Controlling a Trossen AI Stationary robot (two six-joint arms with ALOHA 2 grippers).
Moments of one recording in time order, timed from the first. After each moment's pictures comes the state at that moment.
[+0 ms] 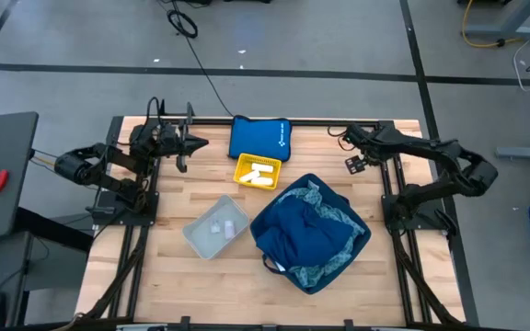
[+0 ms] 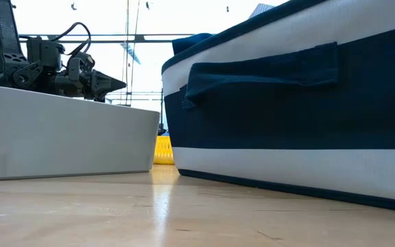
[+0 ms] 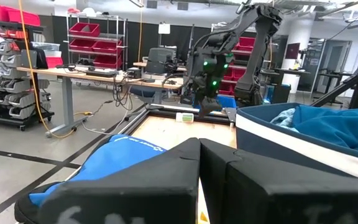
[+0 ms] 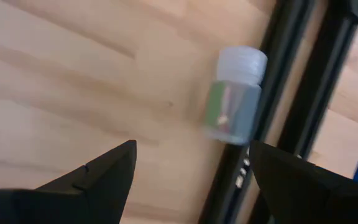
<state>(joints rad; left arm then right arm) 1.11 1.36 0.11 1.46 0.95 -0.17 -0.78 1.31 0.69 -0.91 0.37 0.40</state>
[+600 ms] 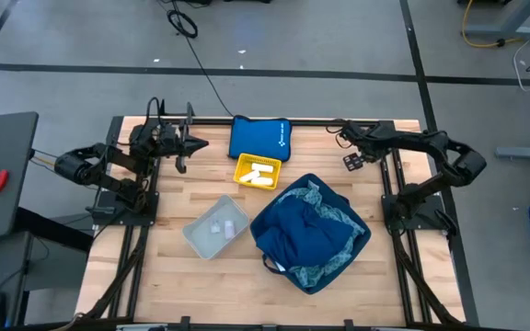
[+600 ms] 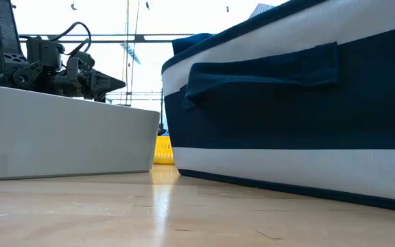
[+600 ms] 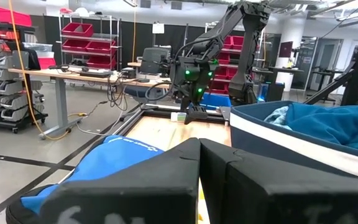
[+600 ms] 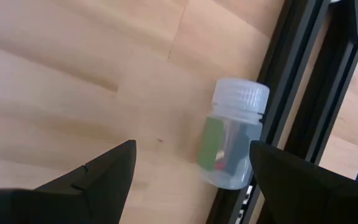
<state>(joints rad) 1.11 1.36 0.11 1.46 0.98 -0.17 -0.84 1.47 0.70 -0.78 0.41 0.33</state>
